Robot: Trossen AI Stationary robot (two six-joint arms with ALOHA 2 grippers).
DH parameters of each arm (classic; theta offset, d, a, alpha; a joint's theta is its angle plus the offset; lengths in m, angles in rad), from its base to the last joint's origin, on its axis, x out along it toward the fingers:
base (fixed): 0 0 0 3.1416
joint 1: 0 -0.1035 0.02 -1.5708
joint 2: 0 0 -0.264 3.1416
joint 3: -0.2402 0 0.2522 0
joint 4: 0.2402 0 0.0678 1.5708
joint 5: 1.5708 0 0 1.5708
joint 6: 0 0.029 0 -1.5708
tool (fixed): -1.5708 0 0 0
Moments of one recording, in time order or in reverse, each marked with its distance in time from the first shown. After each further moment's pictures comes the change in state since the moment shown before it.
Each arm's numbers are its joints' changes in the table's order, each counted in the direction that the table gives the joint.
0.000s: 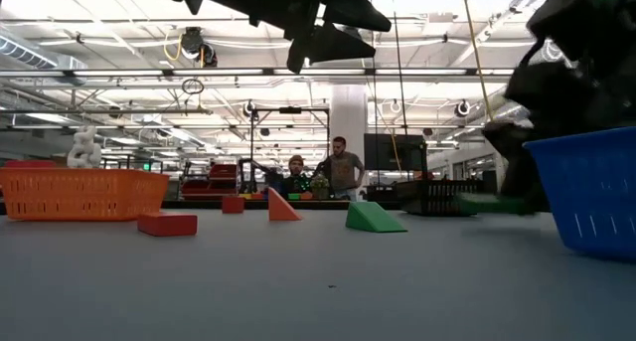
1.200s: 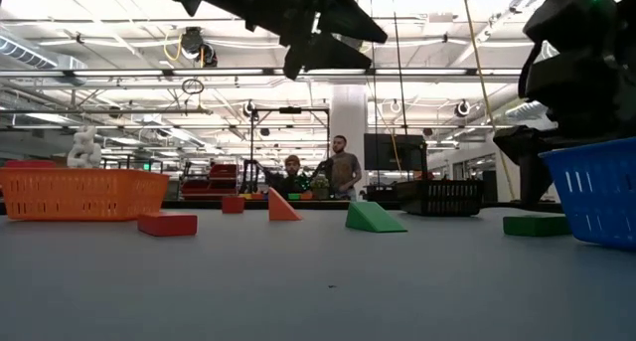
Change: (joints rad) left arm -0.007 0.000 0.000 0.051 -0.013 -0.047; right arm 0.039 0.118 -0.002 0.201 0.287 -0.028
